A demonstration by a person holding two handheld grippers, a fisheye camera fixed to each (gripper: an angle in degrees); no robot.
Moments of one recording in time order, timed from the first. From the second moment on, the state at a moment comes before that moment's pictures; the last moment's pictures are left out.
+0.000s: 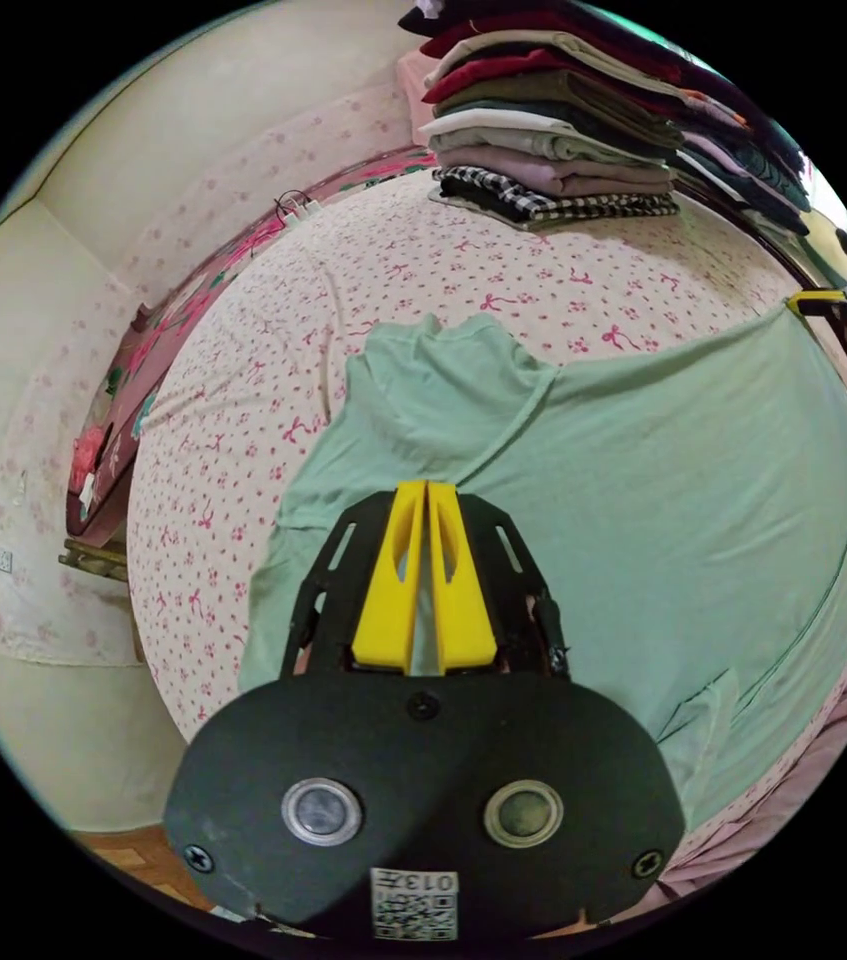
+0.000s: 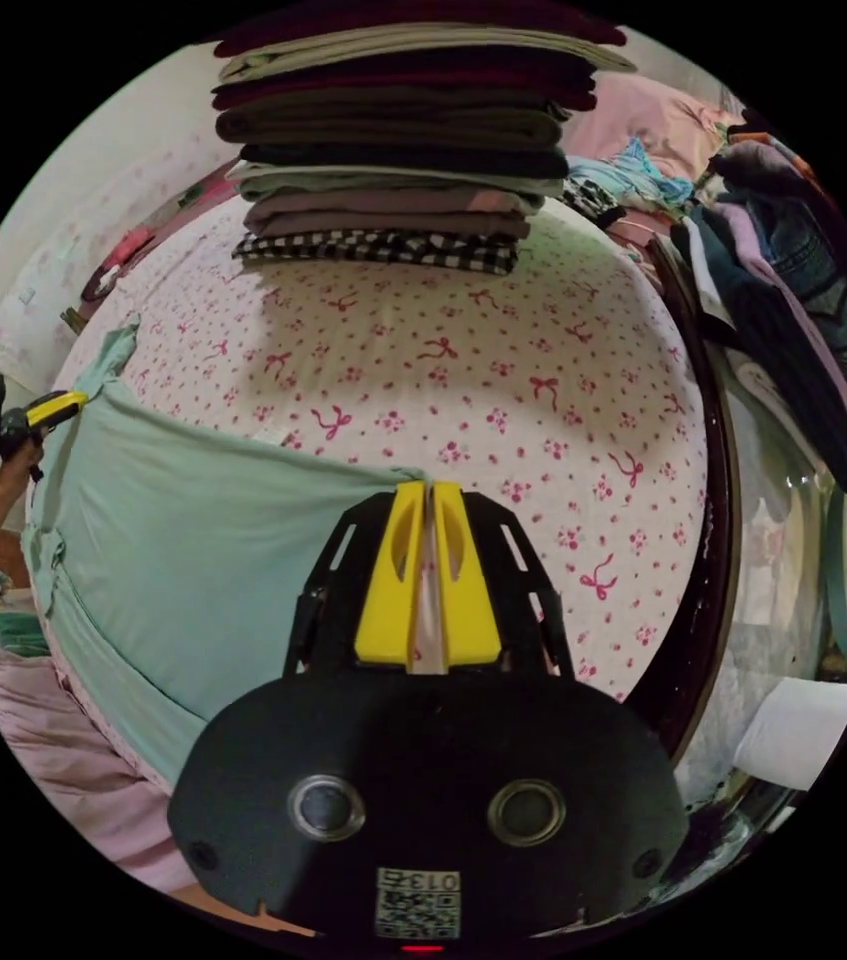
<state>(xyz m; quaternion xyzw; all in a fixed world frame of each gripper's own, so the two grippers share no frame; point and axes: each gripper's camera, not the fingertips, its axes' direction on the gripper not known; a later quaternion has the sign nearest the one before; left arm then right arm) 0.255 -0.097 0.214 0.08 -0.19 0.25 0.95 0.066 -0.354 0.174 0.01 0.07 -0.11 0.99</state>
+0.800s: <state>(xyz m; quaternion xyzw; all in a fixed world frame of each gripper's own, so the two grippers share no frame) 0.199 -0.155 0.171 0.08 -0.13 0.23 0.96 0.032 -0.377 0.159 0.00 0.02 -0.22 0.98</state>
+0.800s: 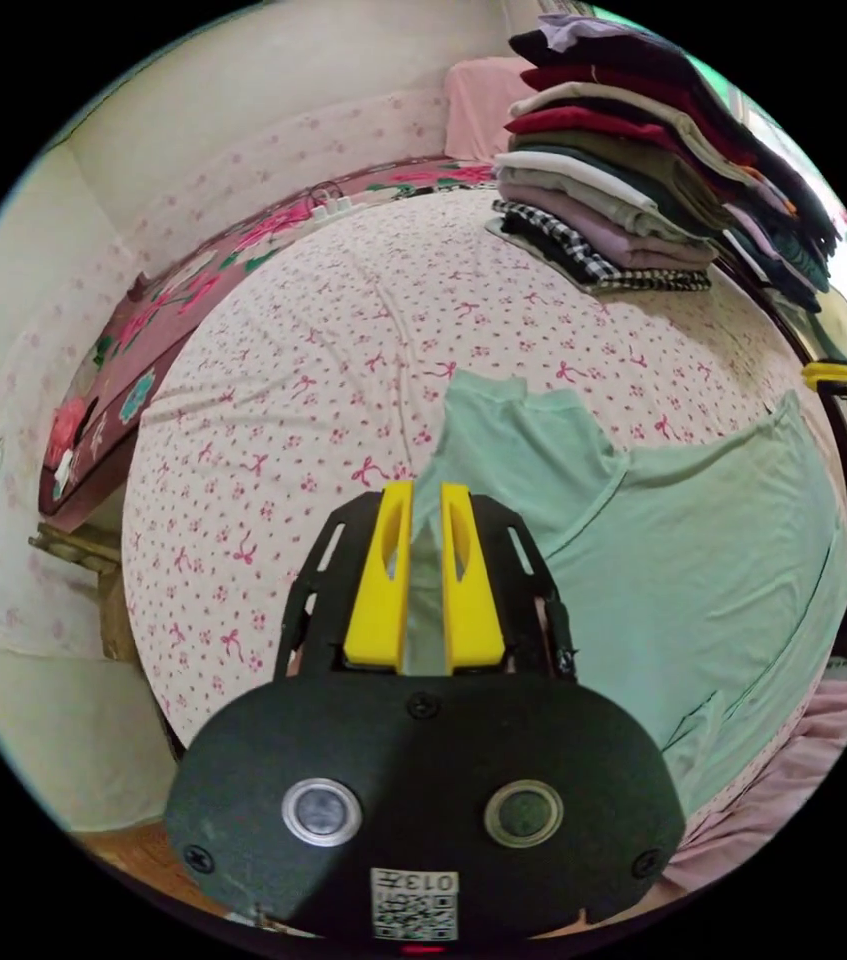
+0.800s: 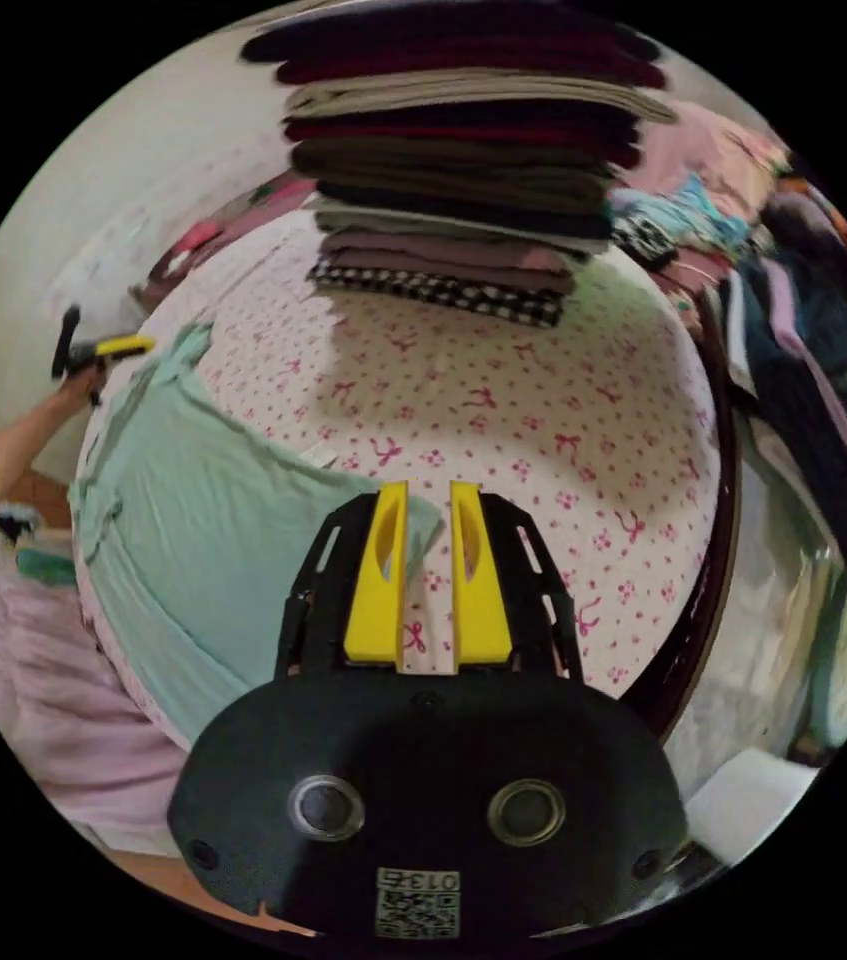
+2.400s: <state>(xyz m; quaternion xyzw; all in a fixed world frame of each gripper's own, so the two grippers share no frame) 0.189 0.113 0.084 0.07 -0.10 0.26 0.96 -0.146 -0.118 0.230 0.01 0.24 -0.27 0.93</state>
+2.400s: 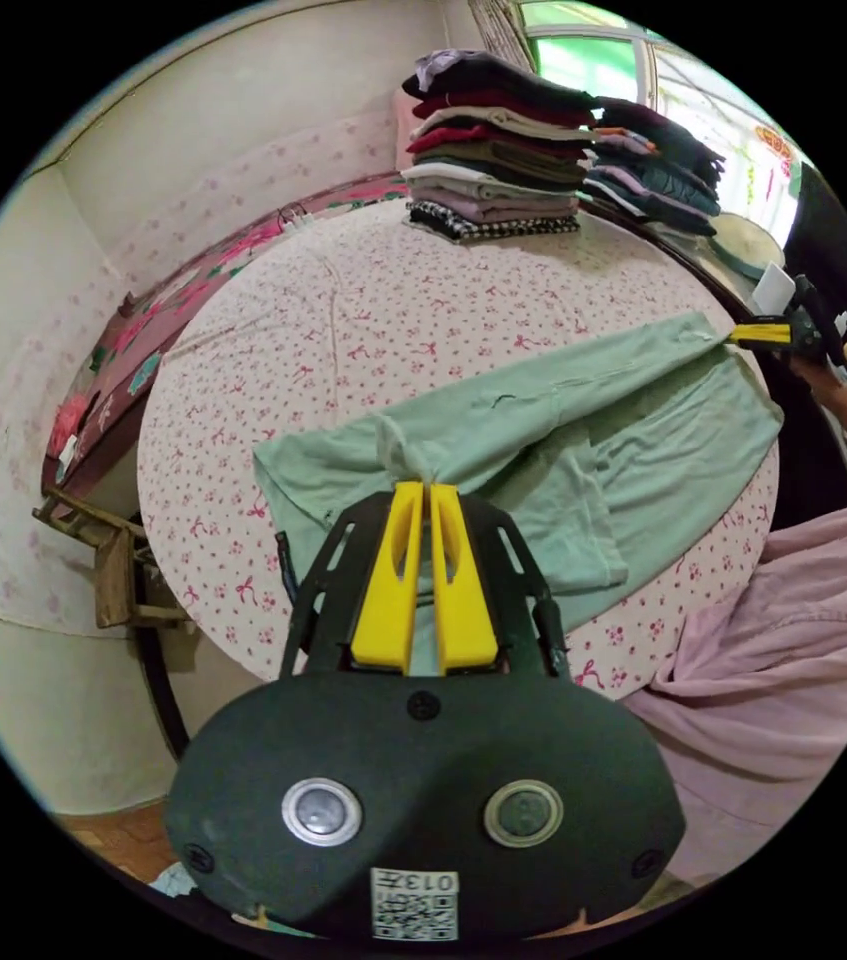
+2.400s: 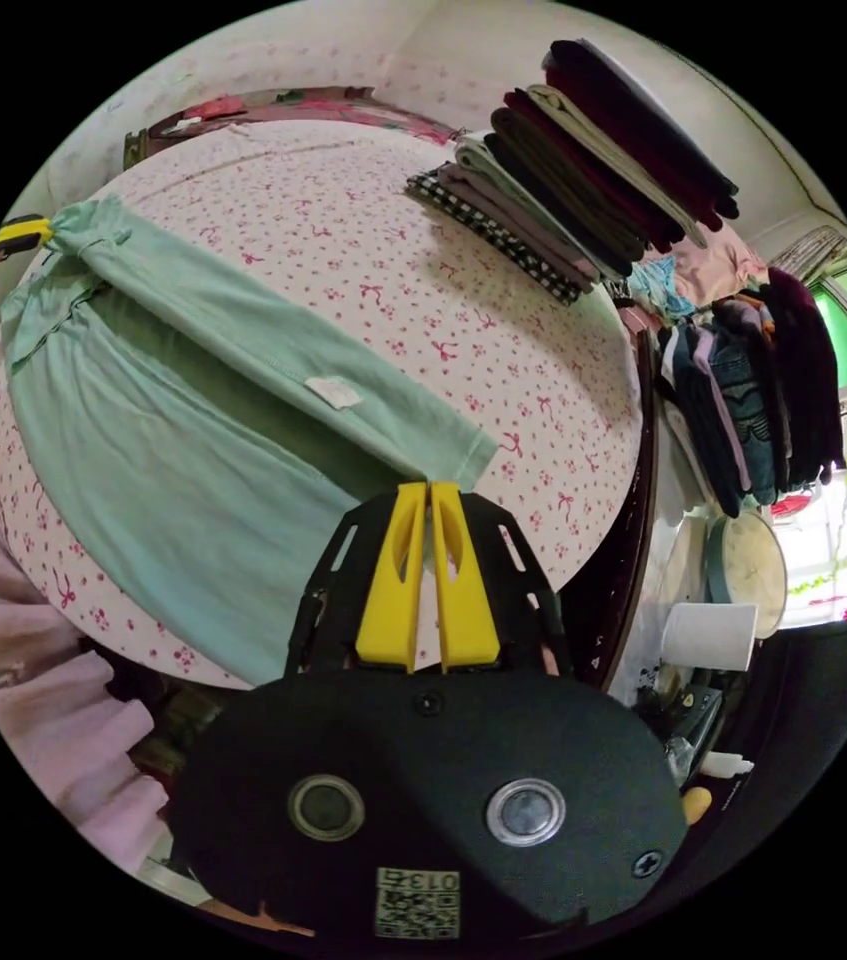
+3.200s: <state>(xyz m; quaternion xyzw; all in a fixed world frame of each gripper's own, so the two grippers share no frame) 0.128 0.036 0.085 0.00 -0.09 0.18 0.98 -0.343 -0.193 0.300 -0.04 -0.12 -0.40 0.91</state>
